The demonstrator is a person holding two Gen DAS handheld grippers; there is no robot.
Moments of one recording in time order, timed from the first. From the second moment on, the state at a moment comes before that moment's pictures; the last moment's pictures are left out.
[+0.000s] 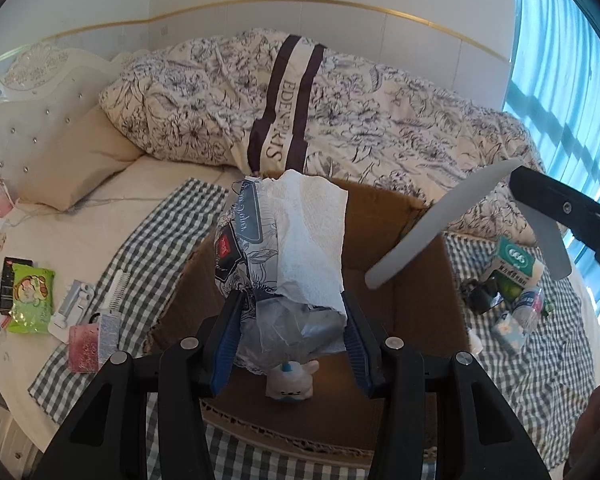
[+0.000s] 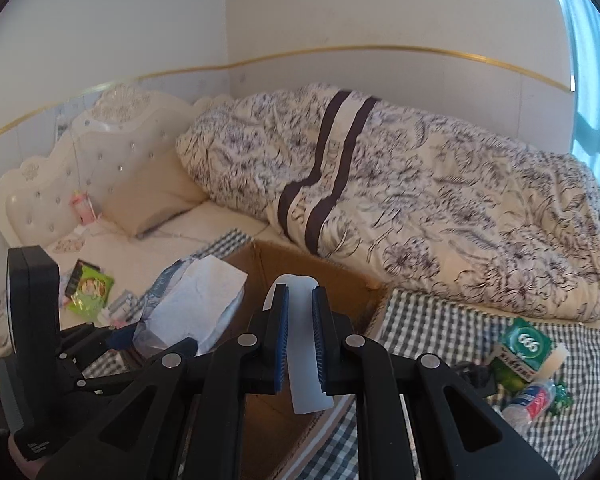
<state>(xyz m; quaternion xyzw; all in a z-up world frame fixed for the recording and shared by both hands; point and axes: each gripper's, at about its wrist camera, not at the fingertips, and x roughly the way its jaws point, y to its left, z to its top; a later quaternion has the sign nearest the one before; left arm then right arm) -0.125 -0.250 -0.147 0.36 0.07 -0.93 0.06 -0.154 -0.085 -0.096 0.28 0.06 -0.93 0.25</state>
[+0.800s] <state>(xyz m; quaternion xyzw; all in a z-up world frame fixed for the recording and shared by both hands) -0.158 -0.271 -0.195 0.42 0.08 -0.90 0.04 -0.195 -0.137 -0.181 0.40 0.12 -0.87 0.26</state>
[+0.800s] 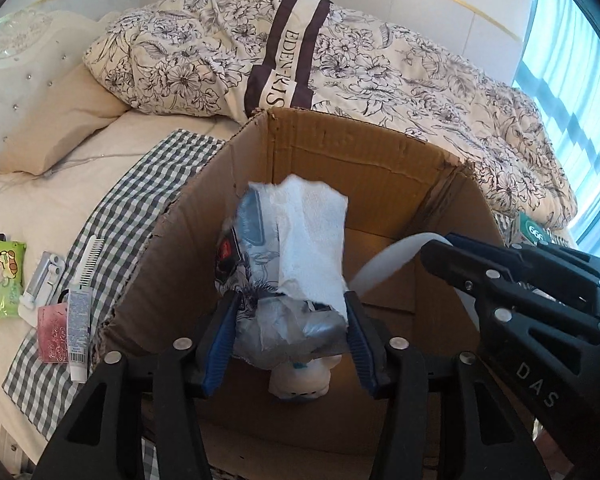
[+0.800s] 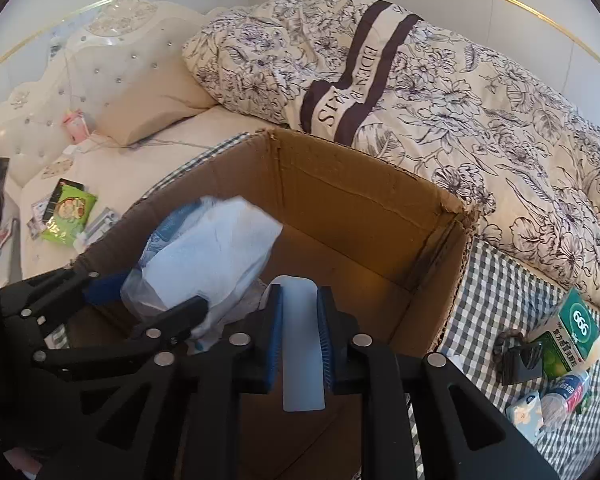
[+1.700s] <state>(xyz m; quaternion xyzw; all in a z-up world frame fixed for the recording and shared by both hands) -0.088 -0.248 -0.081 0.34 0.07 -0.94 0.06 -0.111 -0.077 -0.053 0.27 0.09 -0.93 0.22</state>
